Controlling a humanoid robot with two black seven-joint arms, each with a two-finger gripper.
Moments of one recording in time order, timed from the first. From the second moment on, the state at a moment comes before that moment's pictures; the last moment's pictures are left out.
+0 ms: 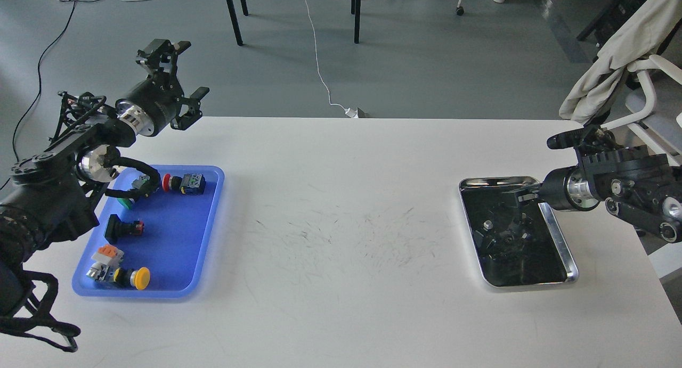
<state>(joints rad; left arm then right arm) -0.95 0.30 -0.45 -0.34 0.10 -0.49 -0.27 1.11 -0.57 -0.31 0.79 -1.32 0.32 0.25</state>
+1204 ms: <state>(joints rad) -0.95 0.31 -0.45 -0.34 0.10 -0.49 -0.27 1.11 -0.53 -0.31 0.73 -1.32 0.35 0.24</state>
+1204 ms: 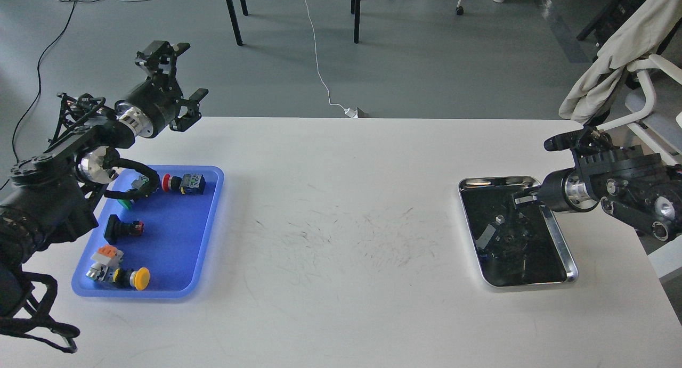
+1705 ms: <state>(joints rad) -0.95 0.30 -0.45 -0.34 0.10 -0.49 -0.27 1.11 -0.52 -0.31 0.72 -1.32 0.35 0.24</state>
